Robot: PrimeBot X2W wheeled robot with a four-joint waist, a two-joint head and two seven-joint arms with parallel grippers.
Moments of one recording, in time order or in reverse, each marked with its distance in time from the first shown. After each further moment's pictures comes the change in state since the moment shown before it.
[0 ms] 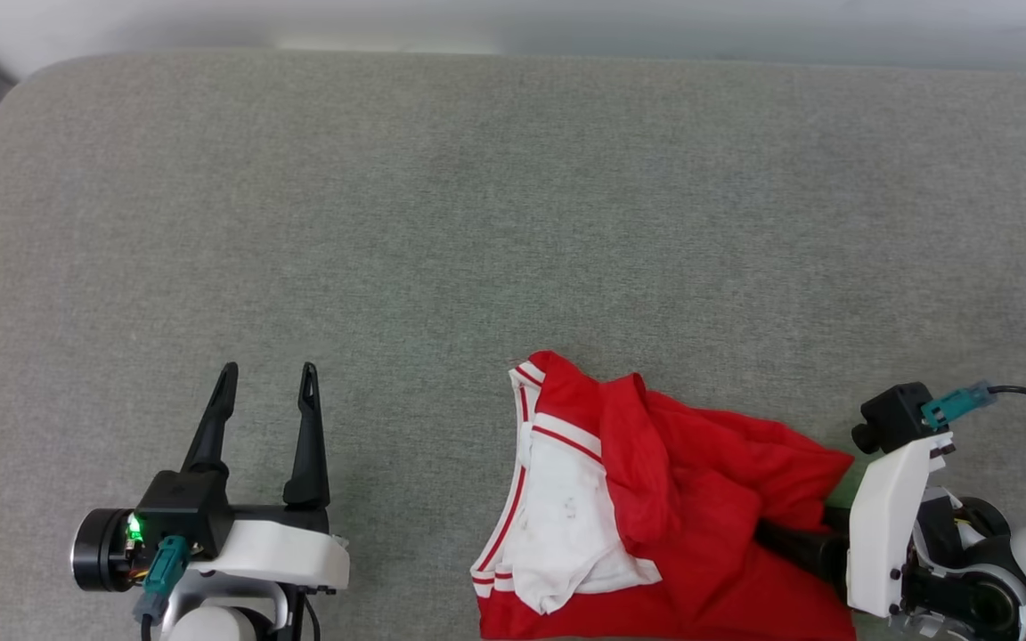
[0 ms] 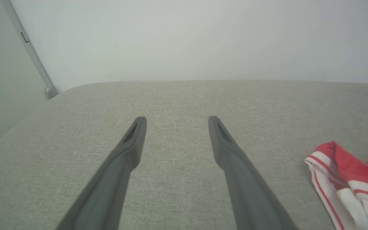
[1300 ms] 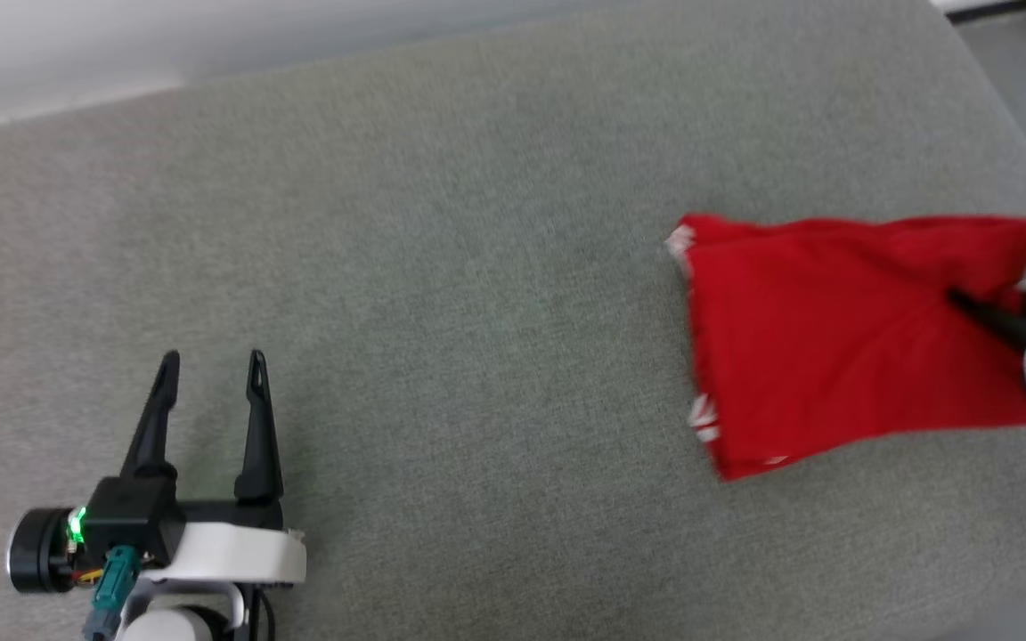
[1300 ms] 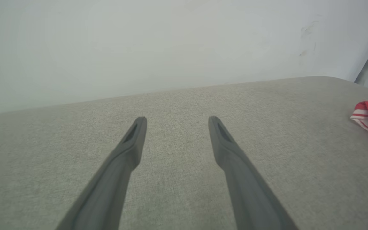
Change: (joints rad) left arm 0.037 0.018 0.056 -0.083 0.027 -0.003 0.000; right arm -0.341 -0.428 0.155 -0.185 -0.121 -0.002 -0.172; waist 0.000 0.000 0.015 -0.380
